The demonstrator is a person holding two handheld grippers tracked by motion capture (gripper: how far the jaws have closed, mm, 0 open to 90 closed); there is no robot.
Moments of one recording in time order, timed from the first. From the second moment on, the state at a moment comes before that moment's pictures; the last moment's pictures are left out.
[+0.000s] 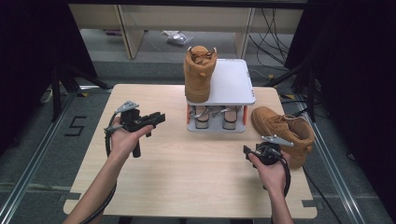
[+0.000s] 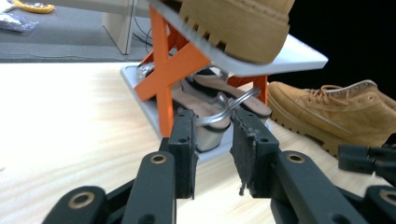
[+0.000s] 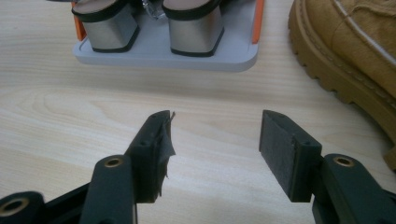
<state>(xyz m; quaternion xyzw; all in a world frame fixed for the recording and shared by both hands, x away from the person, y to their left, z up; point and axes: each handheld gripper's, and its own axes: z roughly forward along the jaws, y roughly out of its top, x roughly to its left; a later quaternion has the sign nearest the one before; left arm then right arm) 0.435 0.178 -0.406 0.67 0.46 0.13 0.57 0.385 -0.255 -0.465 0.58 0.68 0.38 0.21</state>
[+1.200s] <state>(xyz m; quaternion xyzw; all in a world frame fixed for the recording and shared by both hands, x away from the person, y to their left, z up) 0.407 0.217 -0.440 0.64 0.50 0.14 0.57 0.384 -0.276 -0.427 0.60 0.66 0.40 0.21</state>
